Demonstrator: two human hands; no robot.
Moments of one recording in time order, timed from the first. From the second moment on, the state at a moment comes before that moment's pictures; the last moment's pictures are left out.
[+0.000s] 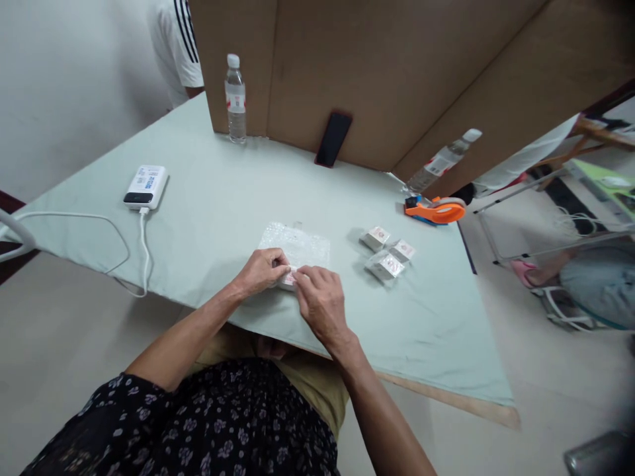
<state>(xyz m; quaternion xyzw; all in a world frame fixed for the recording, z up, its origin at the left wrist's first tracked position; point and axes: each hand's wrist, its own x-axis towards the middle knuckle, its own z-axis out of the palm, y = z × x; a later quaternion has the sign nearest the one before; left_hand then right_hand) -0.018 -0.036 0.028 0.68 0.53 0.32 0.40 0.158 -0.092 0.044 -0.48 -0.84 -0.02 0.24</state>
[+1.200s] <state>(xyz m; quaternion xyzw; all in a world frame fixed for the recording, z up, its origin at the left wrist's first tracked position) -0.012 -0.051 0.045 0.54 0.57 0.30 0.54 0.153 -0.084 0.050 -0.45 -0.88 0.04 0.17</state>
